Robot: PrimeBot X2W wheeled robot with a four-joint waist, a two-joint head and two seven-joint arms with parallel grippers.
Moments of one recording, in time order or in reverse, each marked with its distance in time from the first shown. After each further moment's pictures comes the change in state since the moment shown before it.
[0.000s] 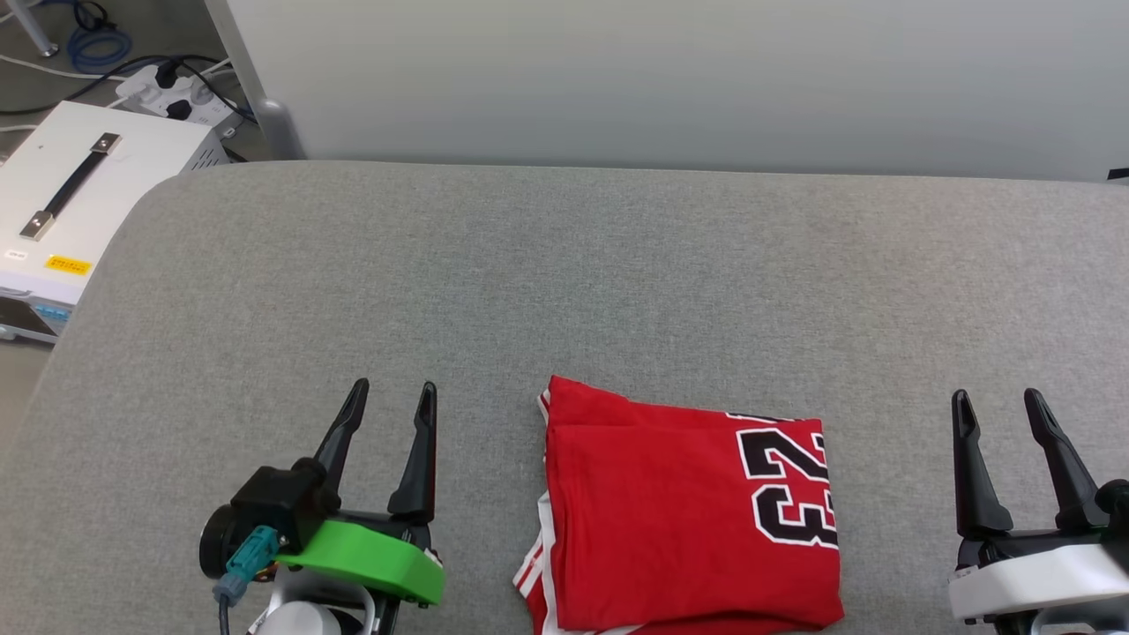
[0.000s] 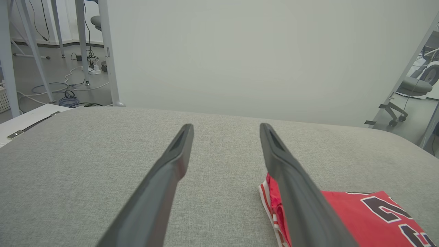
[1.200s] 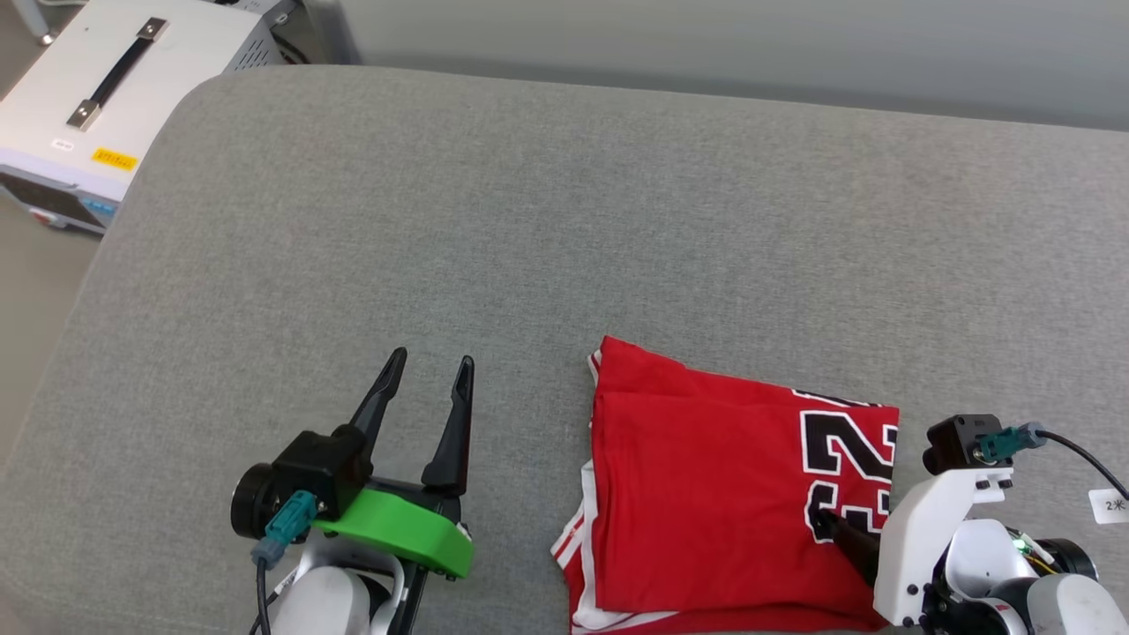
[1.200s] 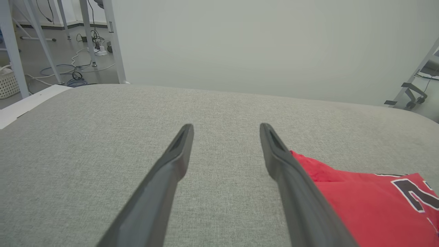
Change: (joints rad) left arm -0.078 -0.015 -0.047 0.047 0.037 -0.015 0.000; right arm -0.119 0.017 0.086 0.079 0.147 0.000 1.004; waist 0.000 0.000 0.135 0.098
